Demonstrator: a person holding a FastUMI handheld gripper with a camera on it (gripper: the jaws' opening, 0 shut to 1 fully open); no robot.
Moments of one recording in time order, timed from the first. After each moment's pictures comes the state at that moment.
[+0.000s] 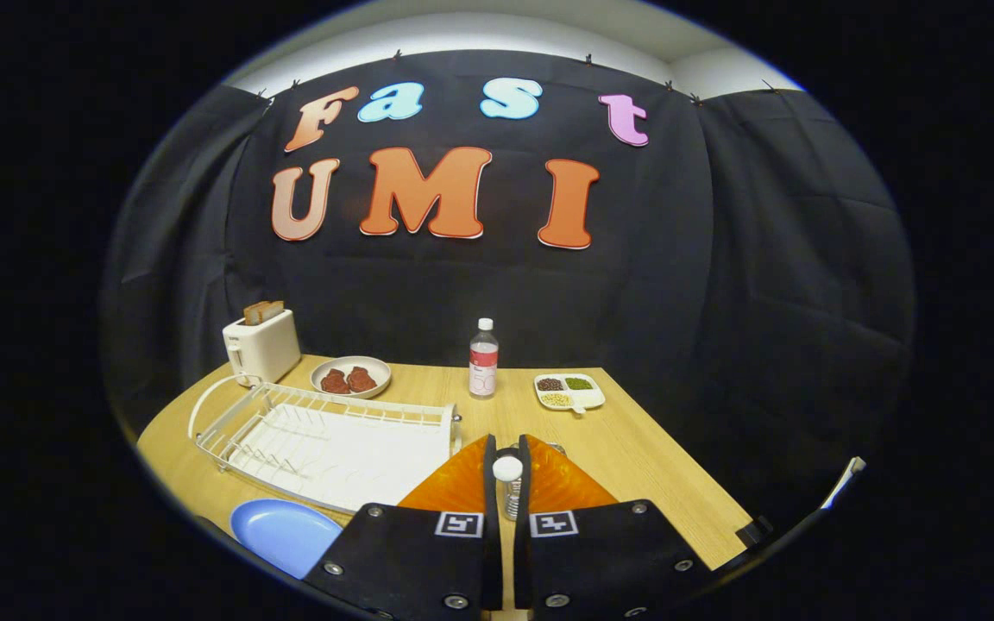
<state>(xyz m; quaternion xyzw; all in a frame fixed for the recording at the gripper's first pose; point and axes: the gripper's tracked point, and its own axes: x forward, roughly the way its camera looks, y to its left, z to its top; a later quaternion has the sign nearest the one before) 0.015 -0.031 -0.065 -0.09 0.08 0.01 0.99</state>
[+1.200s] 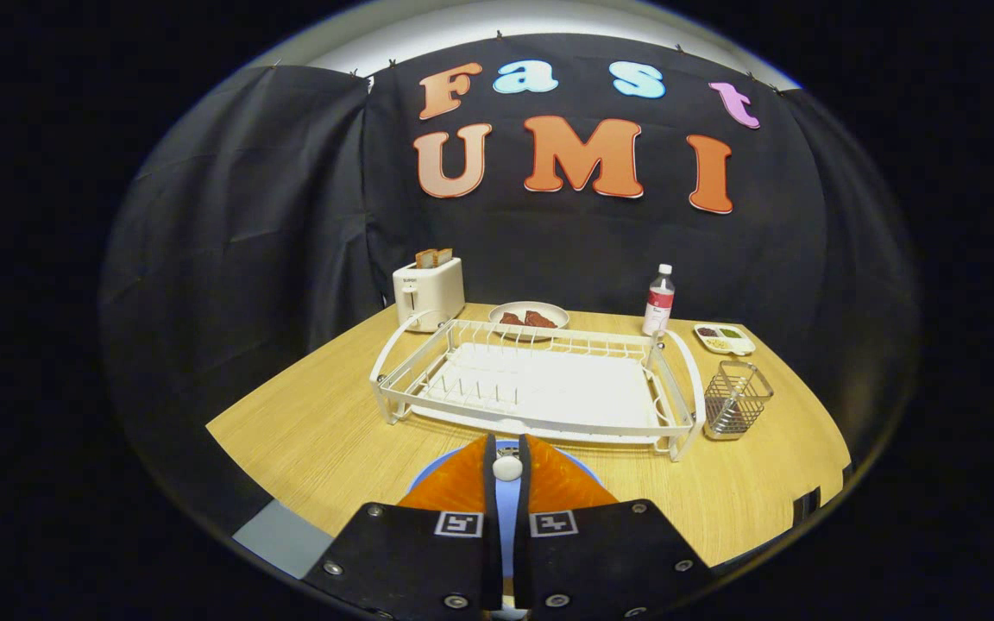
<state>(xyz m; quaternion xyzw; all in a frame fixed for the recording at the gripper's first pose) -0.104 0.163 -0.181 -0.09 0.16 0.19 0.96</state>
